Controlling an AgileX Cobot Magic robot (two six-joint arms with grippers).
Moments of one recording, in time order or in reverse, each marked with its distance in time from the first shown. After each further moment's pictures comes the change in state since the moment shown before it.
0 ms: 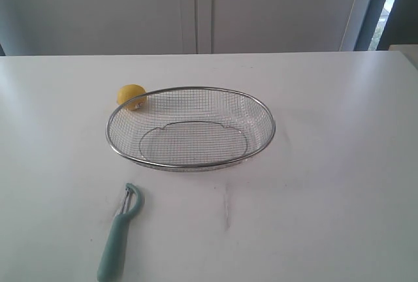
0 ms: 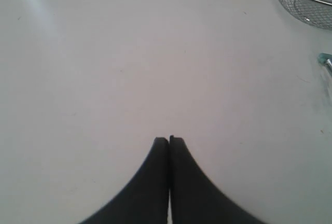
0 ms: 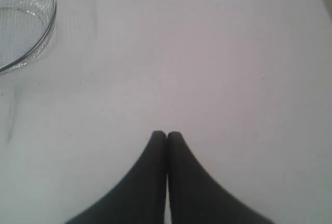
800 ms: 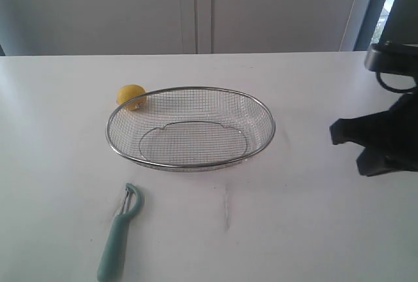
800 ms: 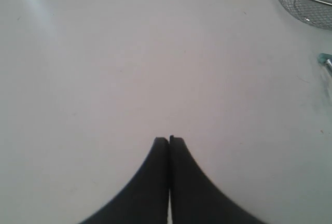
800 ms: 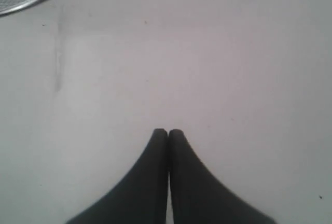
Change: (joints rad) left arm 0.000 0.000 0.000 0.000 0.000 0.000; right arm 0.274 0.497 -0.081 0.101 -0.079 0.050
